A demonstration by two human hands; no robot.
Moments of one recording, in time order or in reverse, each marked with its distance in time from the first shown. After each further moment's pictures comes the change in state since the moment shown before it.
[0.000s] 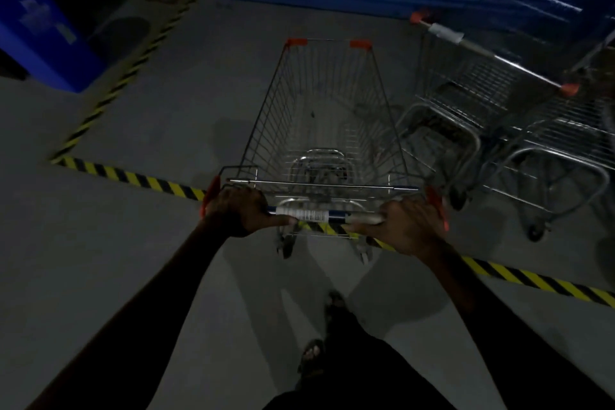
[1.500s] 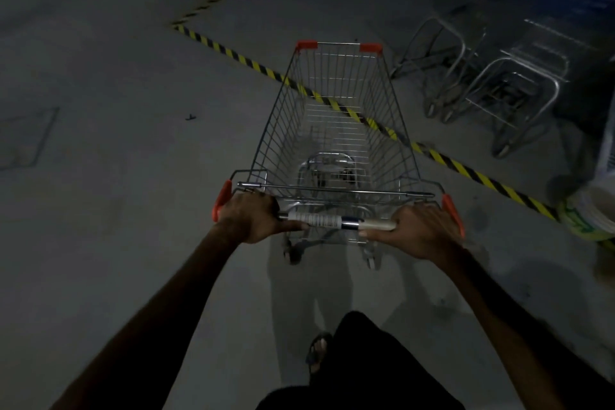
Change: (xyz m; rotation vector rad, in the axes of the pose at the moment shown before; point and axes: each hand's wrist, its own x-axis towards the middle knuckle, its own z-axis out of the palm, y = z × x) left_hand -0.843 0.586 0.290 -0.206 -0.053 -0.370; right_hand -0.920 0.243 0.007 -0.116 -0.177 -0.287
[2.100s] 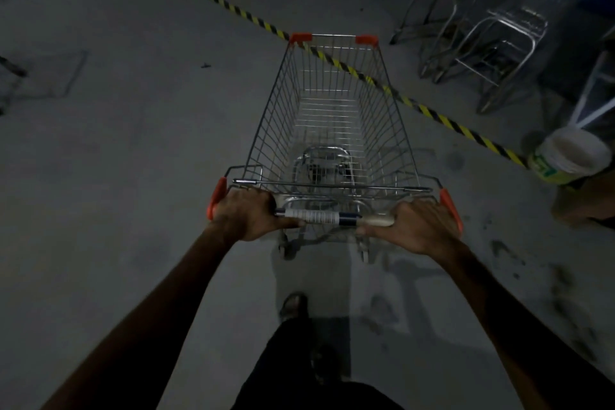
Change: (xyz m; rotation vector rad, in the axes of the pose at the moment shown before) left_hand -0.378 0.120 0.175 -0.021 0.042 -0.024; right_hand -0.401 0.025 0.086 -0.003 -0.014 -0.130
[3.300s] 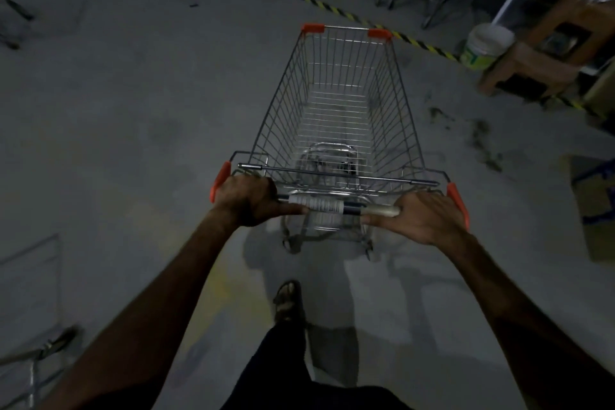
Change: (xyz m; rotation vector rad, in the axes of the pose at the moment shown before) left_hand -0.737 0.186 0.301 0.052 0.026 0.088; right_hand -0.820 -0.077 0.218 0.092 -0.061 0.175
